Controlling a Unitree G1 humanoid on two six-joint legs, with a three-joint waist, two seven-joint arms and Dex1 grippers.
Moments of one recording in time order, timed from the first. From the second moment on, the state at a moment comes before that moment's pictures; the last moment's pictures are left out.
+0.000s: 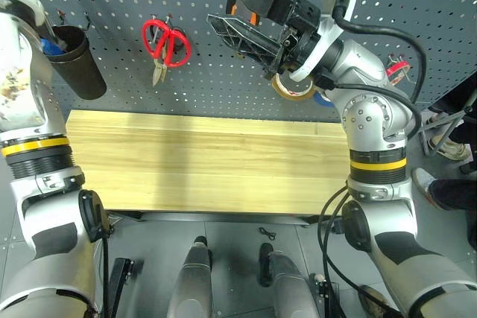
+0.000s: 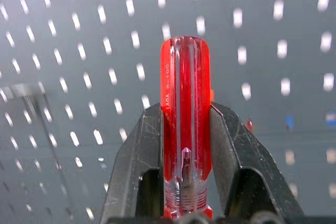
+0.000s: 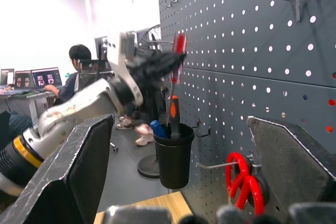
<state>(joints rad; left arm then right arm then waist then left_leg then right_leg) -1.06 0.63 0.35 0.35 -0.12 0.09 -0.07 -1.09 -0.27 -0.05 0.04 0.64 0.47 0.80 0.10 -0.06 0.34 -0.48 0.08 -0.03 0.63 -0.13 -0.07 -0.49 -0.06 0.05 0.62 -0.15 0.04</state>
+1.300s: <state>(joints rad) -0.20 0.59 0.12 -0.51 -0.77 0.87 -0.33 -0.39 -0.49 0.05 -0.40 0.44 0.65 0.61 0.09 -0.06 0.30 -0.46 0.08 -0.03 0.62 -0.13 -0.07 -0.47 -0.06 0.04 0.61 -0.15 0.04</state>
